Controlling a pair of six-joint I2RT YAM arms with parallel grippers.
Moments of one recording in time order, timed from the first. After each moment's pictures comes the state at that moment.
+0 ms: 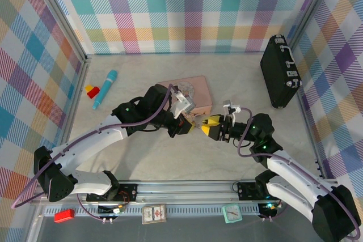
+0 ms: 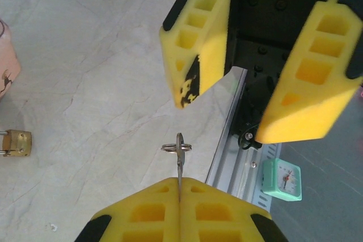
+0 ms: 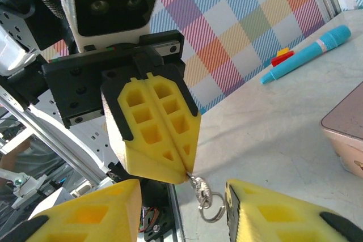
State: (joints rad) left arm -0.84 1.28 1.19 -0.64 0.51 -0.09; right arm 0.50 0.84 0.35 0.56 -0.87 0.64
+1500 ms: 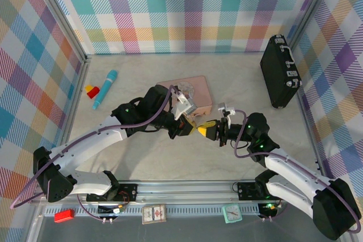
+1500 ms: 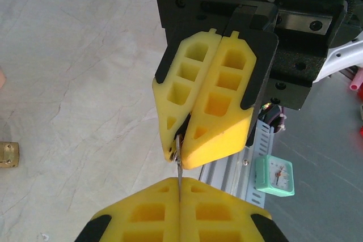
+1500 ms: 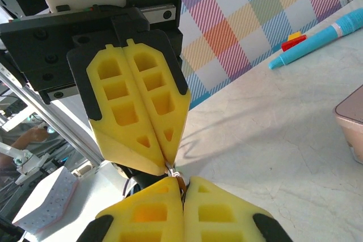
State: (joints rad) left arm -0.85 1.27 1.19 -0.64 0.52 -0.07; right arm 0.55 0.89 0.36 0.53 -0.89 0.56
